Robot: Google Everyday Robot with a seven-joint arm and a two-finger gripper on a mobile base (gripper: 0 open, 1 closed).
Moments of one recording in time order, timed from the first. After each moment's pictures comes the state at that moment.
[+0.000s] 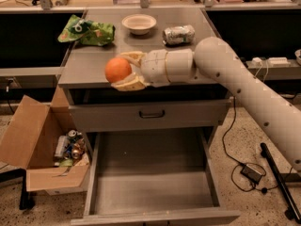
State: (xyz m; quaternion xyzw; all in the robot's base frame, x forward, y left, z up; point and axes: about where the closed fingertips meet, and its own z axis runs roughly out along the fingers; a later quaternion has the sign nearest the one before) arm 0.614 0.065 0.876 -0.62 0.51 0.24 0.55
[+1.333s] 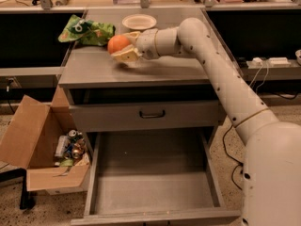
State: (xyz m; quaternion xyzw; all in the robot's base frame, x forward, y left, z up) arm 0.775 0.074 0.870 -0.53 0.59 0.28 0.54
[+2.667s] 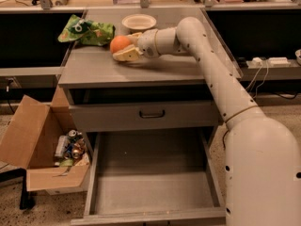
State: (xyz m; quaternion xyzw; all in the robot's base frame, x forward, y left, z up) arm 0.805 0.072 0.850 -0.51 0.62 0.29 0.52
